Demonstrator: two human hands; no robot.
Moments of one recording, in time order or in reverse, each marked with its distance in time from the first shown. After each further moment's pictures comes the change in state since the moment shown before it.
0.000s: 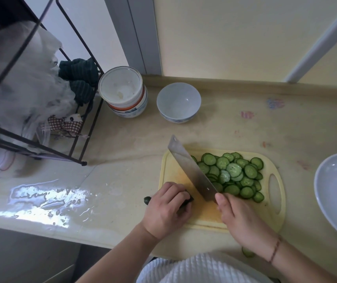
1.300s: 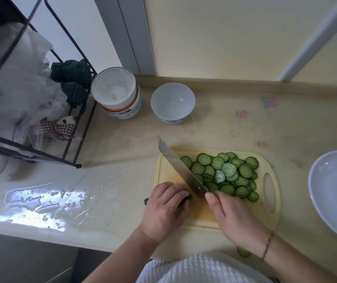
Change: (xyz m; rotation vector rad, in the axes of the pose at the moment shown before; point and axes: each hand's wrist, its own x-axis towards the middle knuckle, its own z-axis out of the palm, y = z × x) left_hand 0.004 0.008 0.004 0.047 0.012 -0.041; right_hand 0.004 -0.006 -0.004 -0.055 -0.047 -0.069
